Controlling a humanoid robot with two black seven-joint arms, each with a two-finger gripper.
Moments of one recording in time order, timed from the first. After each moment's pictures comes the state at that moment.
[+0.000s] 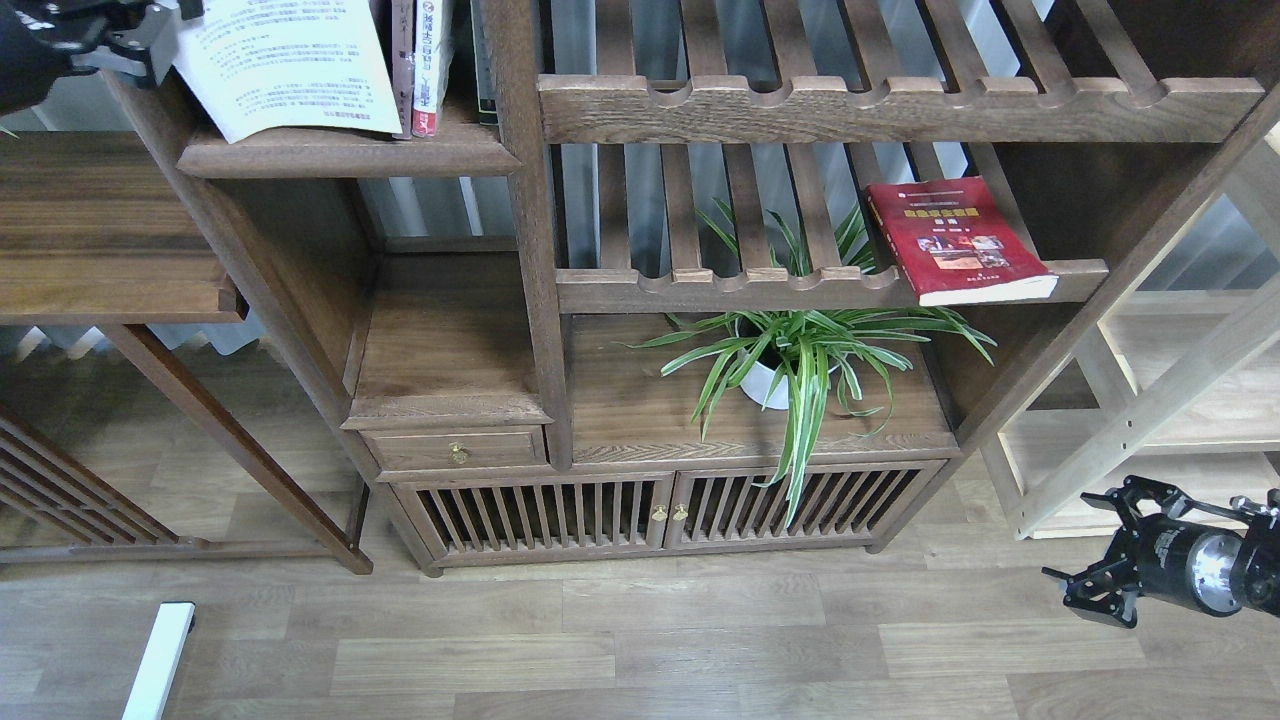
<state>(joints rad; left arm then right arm) -1.26 0.94 -0.32 -1.20 0.15 -0.22 0.17 0.58 -0.80 -0.23 0.64 -0.75 0.19 0.49</state>
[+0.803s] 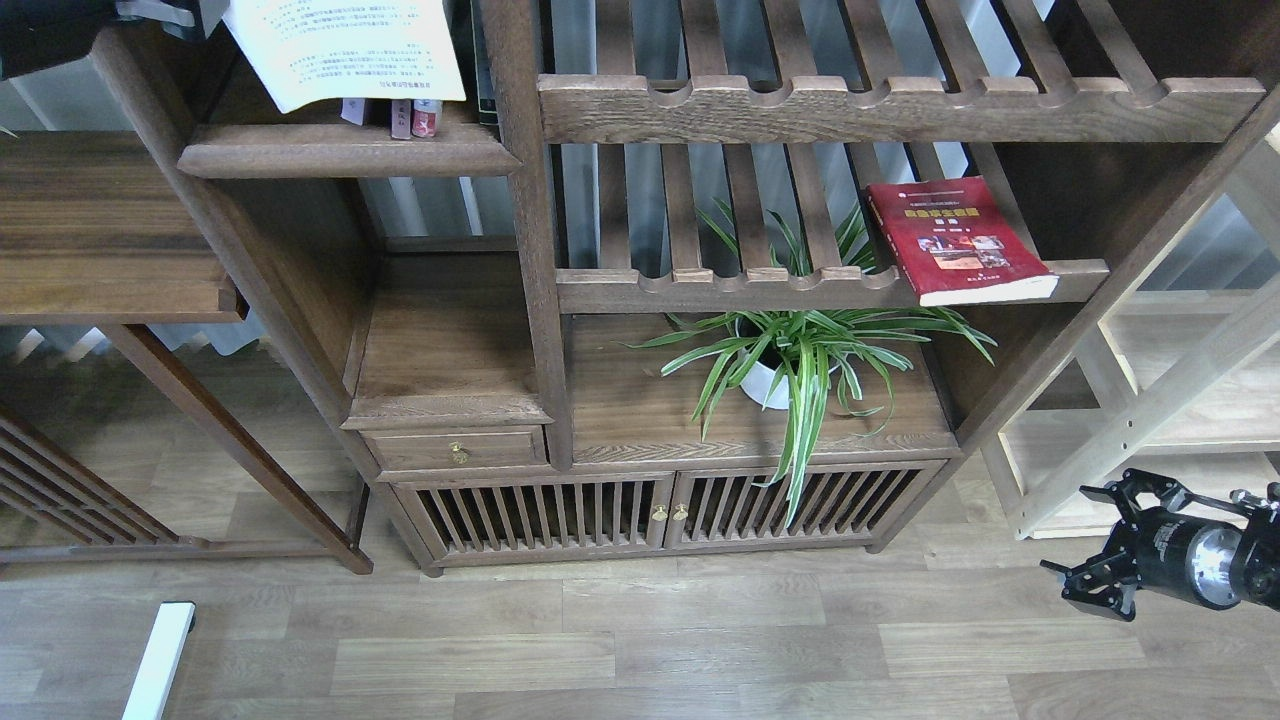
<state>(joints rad) -1.35 0.96 -0.31 -1.30 0.06 -0.18 0.24 0.59 -0.80 -0.22 0.65 -0.75 0.19 0.49</state>
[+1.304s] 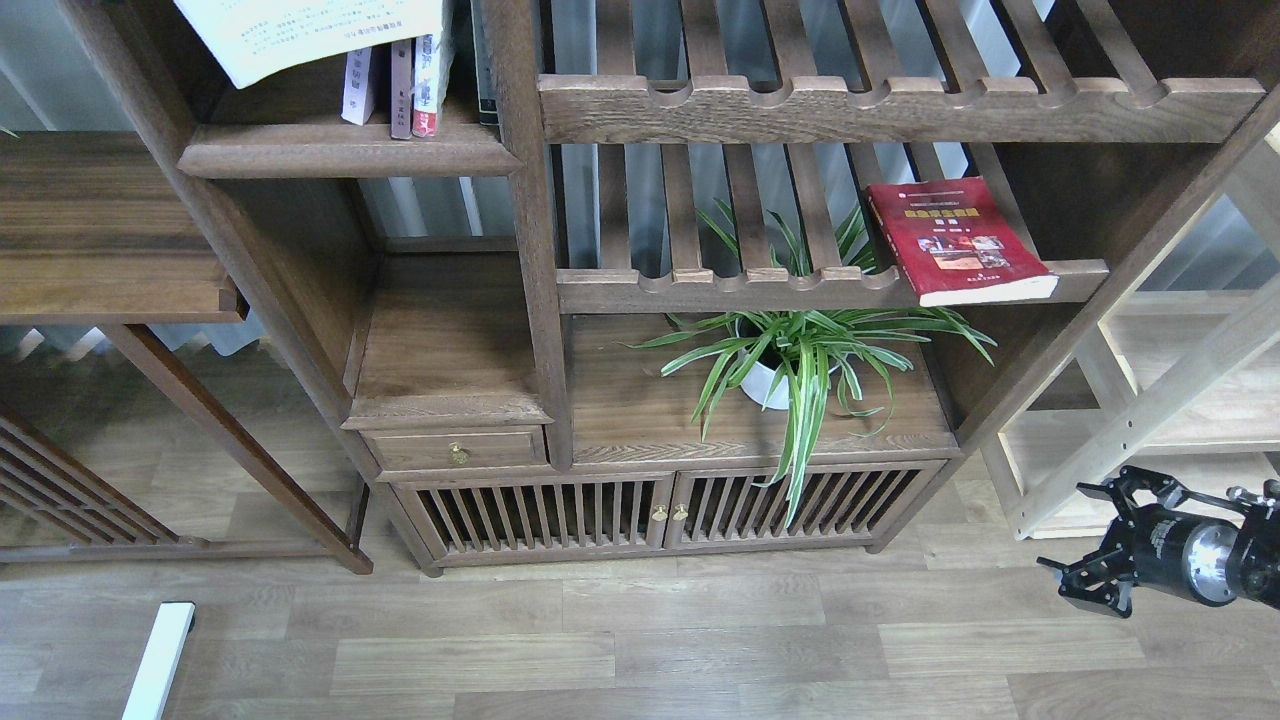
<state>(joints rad) -1.41 1.14 -0.31 -1.43 -0.04 -0.23 0.28 0.60 -0.79 -0.22 0.65 -0.75 0.19 0.49</state>
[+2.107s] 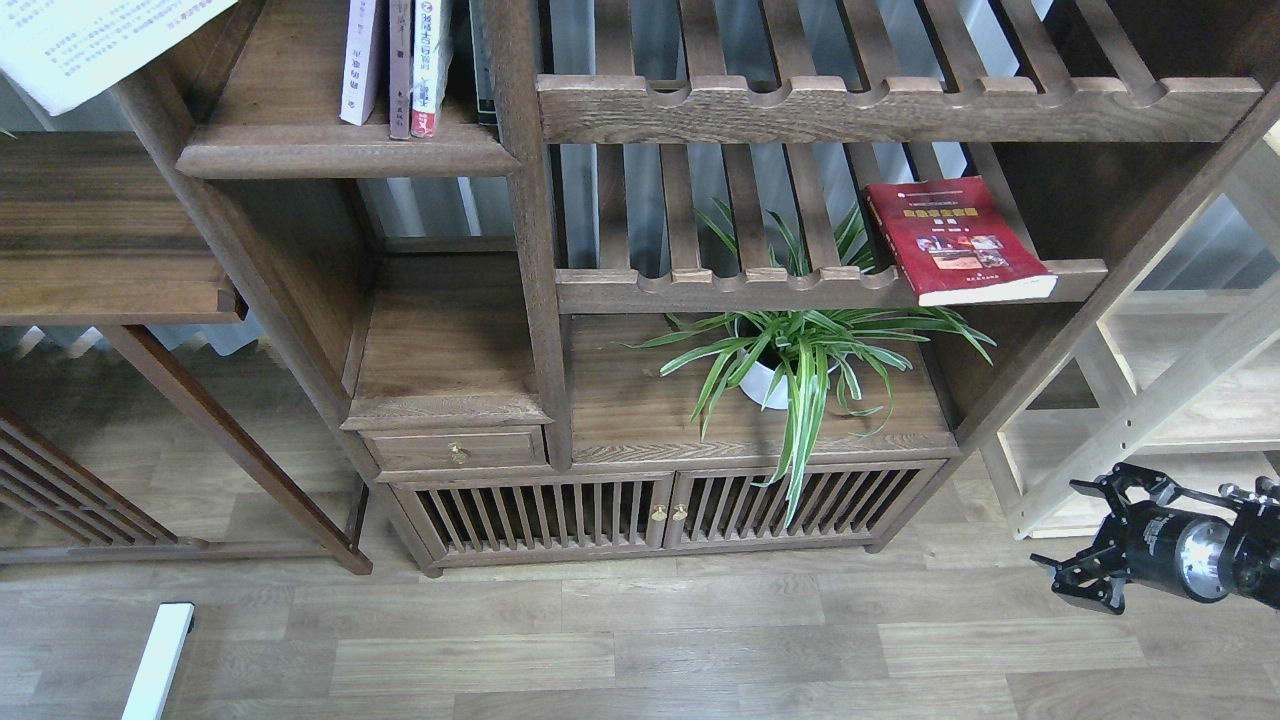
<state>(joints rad) -1.42 1.49 -0.31 -1.53 -0.12 -0.48 0.31 0.60 -0.79 -0.22 0.65 -0.74 0.19 0.49</state>
